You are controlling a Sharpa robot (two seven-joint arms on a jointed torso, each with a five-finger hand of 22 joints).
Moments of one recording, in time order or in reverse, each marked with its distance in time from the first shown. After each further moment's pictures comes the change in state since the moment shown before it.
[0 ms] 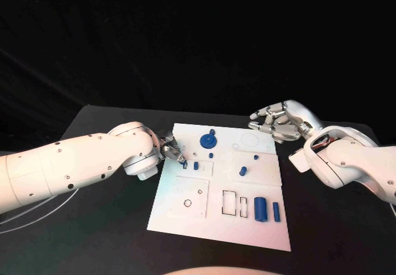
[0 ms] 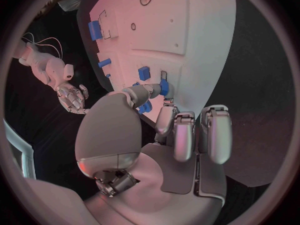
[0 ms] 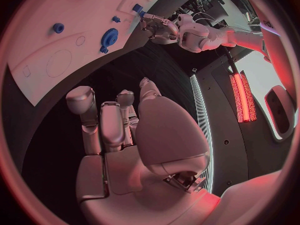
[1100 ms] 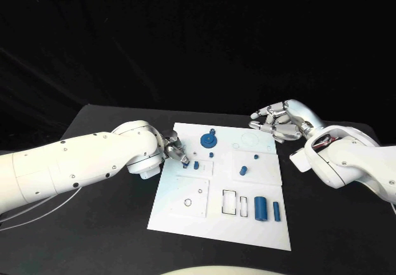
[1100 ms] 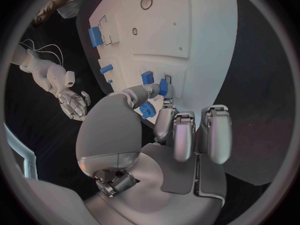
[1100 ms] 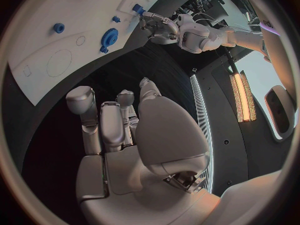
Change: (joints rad) left arm 0.002 0.022 0.001 -0.005 -0.034 0.050 0.002; left_hand -0.016 0.024 -0.043 -0.004 -0.004 0.000 0.000 0.019 0.000 0.047 -0.036 0.013 0.032 0.000 -0.007 0.000 0.001 0.000 0.000 0.000 0.000 0.000; right arm 0.000 -0.003 0.000 0.002 0.001 0.000 0.000; right_hand 0.000 0.000 0.000 0.000 0.000 0.000 0.000 0.000 0.000 0.000 0.000 0.000 0.000 0.000 0.000 0.000 0.000 0.000 0.000 0.000 0.000 0.000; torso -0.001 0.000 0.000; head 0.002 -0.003
